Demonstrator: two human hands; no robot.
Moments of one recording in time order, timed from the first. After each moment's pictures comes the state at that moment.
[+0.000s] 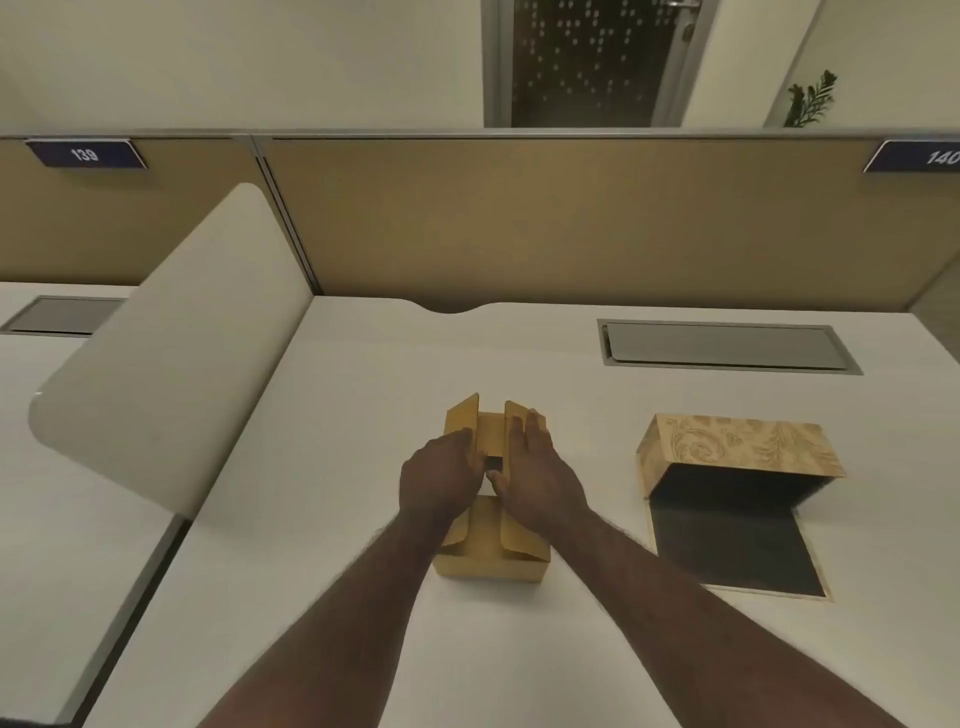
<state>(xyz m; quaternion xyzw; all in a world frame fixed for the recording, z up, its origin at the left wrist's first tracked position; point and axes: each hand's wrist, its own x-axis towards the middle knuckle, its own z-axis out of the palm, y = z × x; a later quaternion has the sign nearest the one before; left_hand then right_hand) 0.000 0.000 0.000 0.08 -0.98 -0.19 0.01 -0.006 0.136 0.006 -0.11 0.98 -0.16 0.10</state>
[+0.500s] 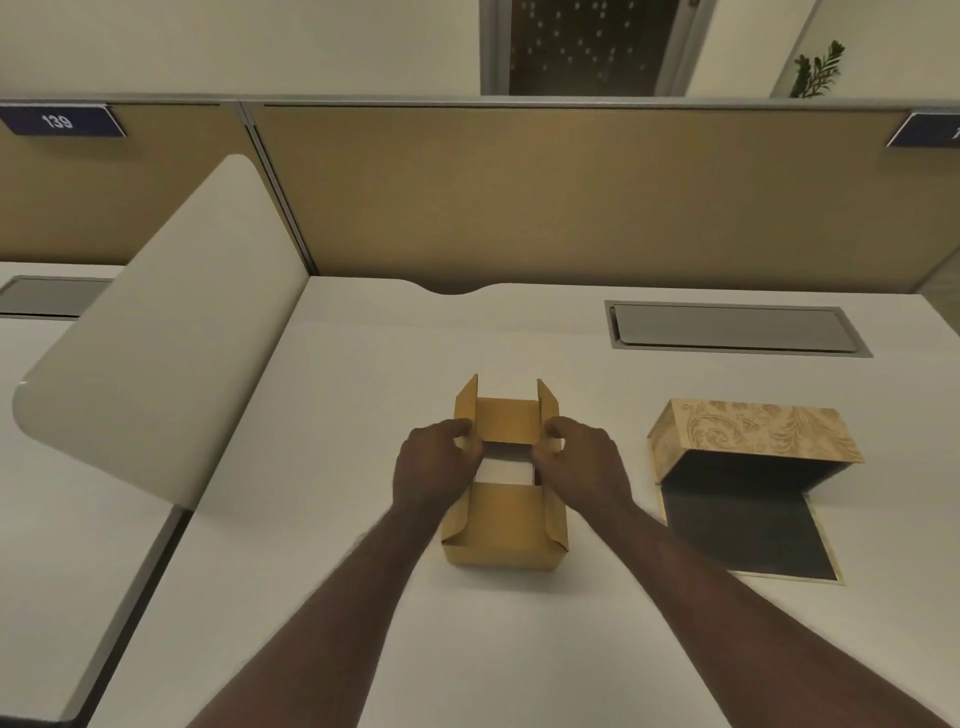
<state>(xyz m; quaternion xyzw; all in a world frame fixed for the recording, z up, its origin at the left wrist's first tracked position) -0.001 -0.027 0.001 0.13 -0.93 -0.34 0.02 -0.012 0.156 0.010 0.03 0.94 -0.33 0.06</state>
